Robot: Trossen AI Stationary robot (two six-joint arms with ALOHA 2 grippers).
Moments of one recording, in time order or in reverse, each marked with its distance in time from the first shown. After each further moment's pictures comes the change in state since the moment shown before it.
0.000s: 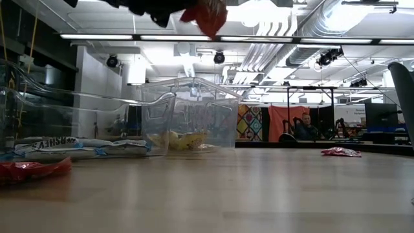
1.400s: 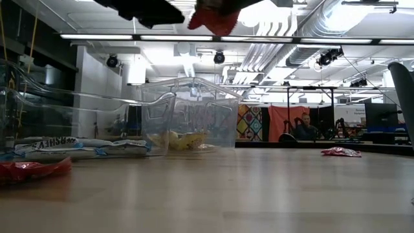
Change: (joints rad) left arm 0.001 -0.087 -0.001 -0.182 -0.145 0.007; right arm -0.038 0.200 0.212 -0.250 -0.017 -0.181
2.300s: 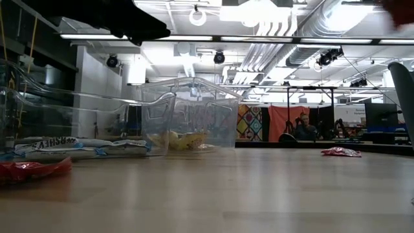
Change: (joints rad) left arm 0.176 -0.191 -0.209 0.128 0.171 -0.027; right arm 0.323 -0.242 0.000 -0.821 -0.324 1.289
